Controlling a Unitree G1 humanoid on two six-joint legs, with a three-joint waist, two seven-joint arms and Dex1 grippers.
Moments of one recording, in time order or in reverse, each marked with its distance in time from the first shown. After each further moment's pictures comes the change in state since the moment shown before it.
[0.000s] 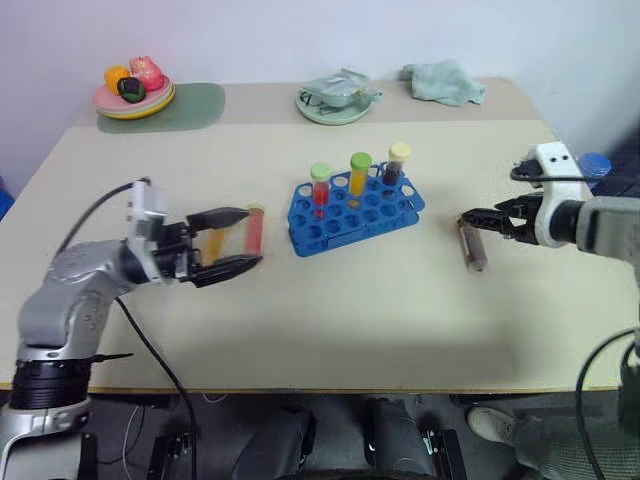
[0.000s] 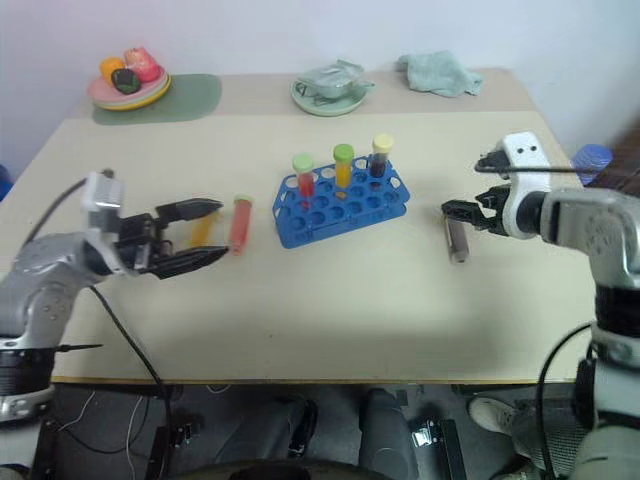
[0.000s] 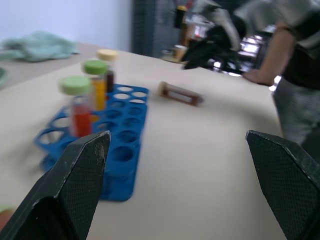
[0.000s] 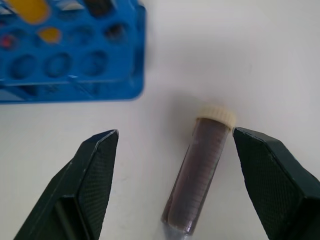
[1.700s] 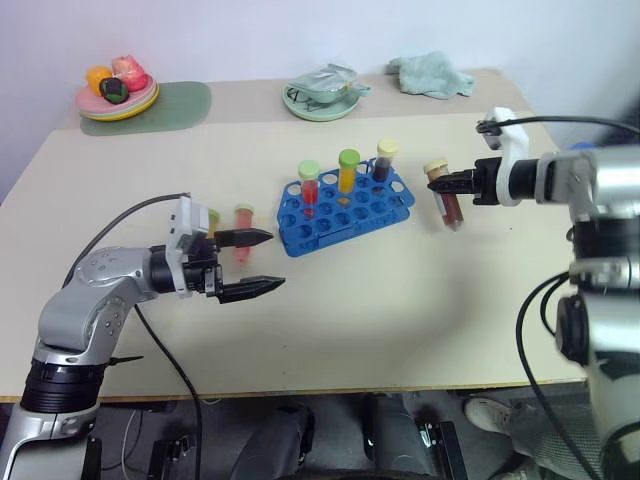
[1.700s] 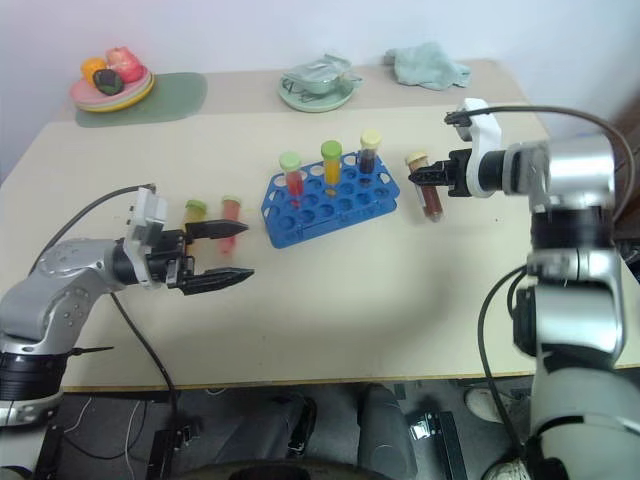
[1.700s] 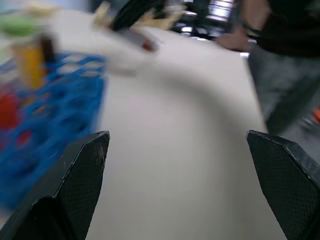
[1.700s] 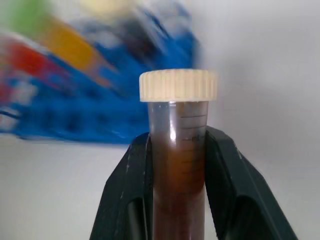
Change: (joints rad) left arm 0.052 0.015 -0.035 -0.099 0.062 0.114 0.065; right arm -0.158 0.302 -0.088 0.120 -0.339 -0.106 0.394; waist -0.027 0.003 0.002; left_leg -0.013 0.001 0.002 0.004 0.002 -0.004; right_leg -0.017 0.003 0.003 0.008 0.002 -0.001
